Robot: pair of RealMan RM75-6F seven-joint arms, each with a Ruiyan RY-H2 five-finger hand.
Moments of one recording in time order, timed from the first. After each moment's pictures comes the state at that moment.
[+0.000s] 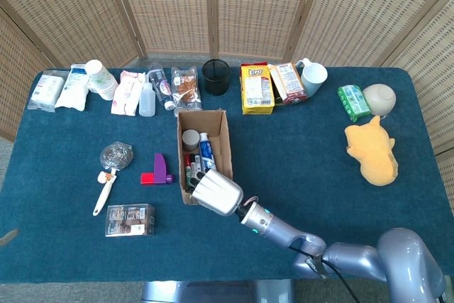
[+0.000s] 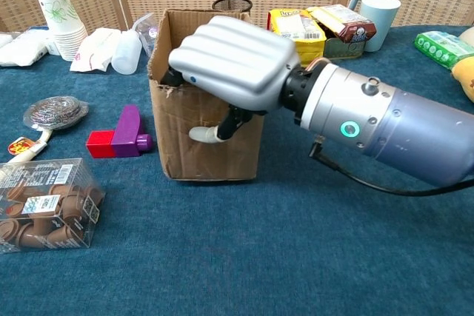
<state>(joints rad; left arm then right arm) 0.04 -0.87 0.04 -1.66 1.61 1.60 -0.40 0.90 -1.79 0.14 -1.32 -1.70 1.11 -0.40</state>
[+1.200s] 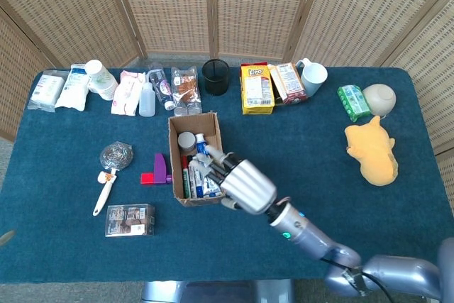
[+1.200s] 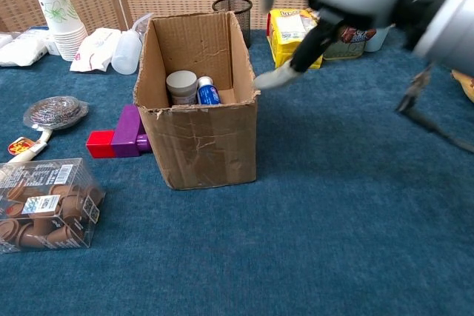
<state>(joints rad) 0.05 -0.87 0.04 -1.65 1.61 1.62 -0.42 0.76 -1.45 0.15 -1.72 -1.63 1.21 -0.32</state>
